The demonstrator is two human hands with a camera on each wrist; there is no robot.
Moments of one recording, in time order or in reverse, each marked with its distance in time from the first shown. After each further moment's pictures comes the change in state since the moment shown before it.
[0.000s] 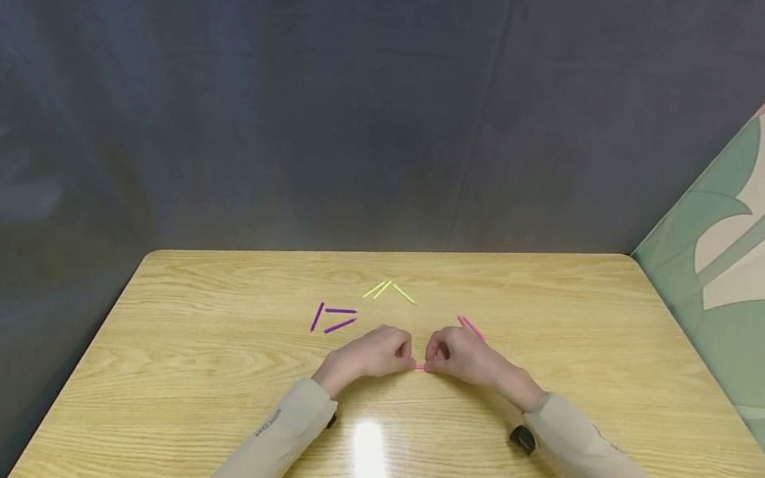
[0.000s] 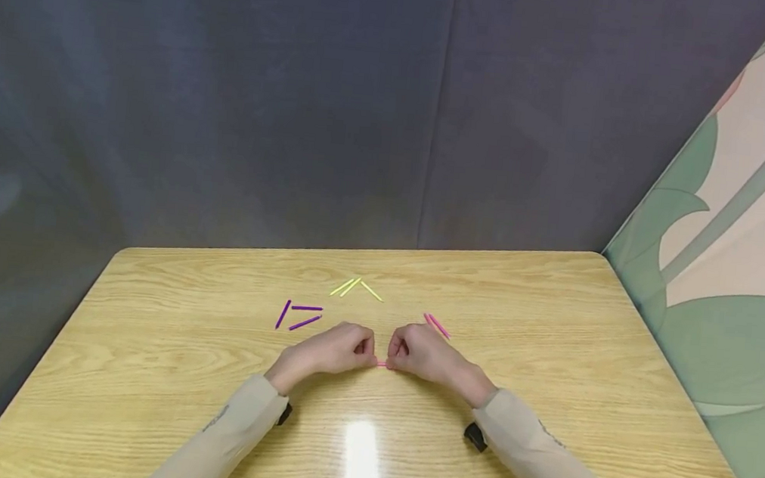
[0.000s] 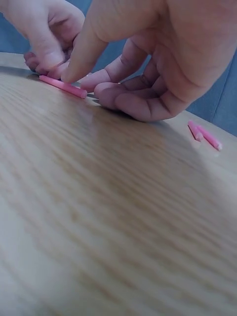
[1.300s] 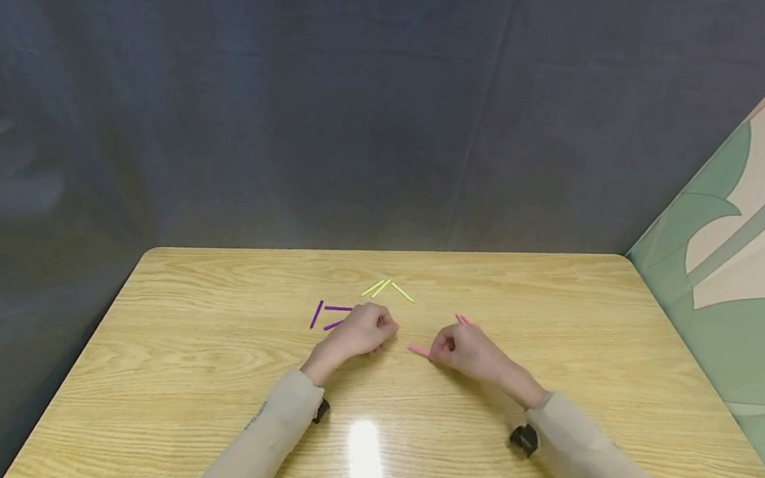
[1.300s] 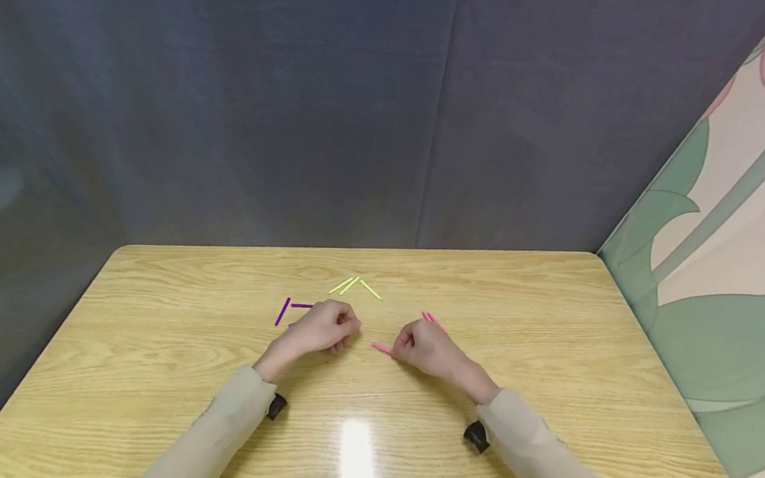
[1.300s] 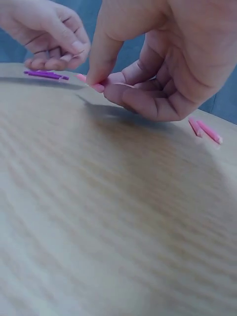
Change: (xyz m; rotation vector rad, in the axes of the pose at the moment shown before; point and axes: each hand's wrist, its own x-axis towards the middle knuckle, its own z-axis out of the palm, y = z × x) left_hand -0.003 -0.009 -0.016 -0.286 0.217 -0.136; right_hand -0.010 0.000 -0.009 -0.041 0.099 0.031
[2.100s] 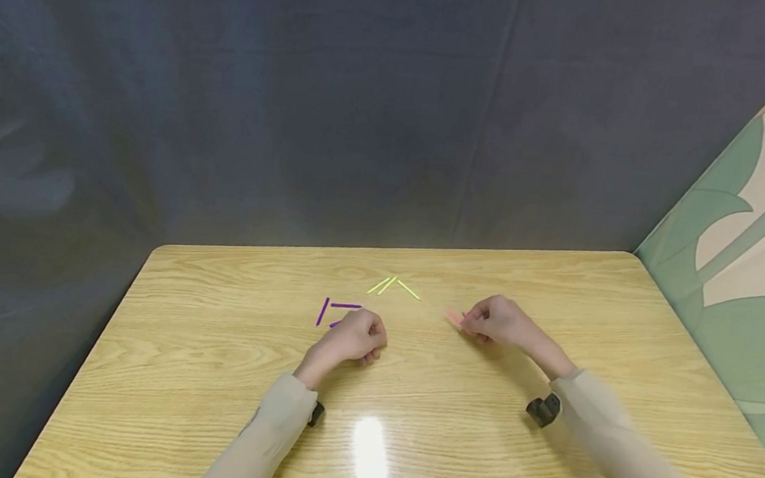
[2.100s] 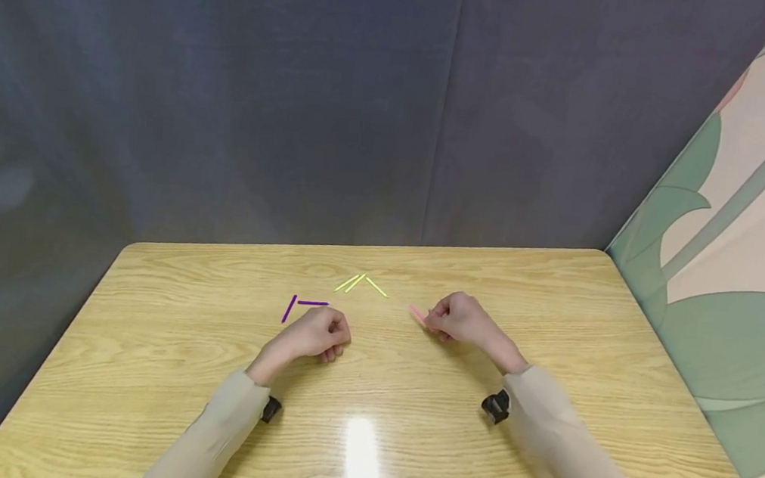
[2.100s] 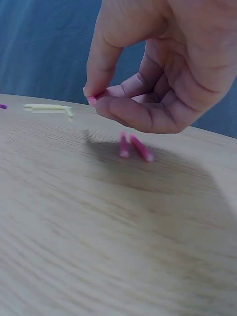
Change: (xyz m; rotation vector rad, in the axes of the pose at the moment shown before) left_hand -0.019 -0.011 -0.008 -0.103 -0.089 -0.117; right_hand 0.006 0.025 -0.046 0.158 -0.036 0.233
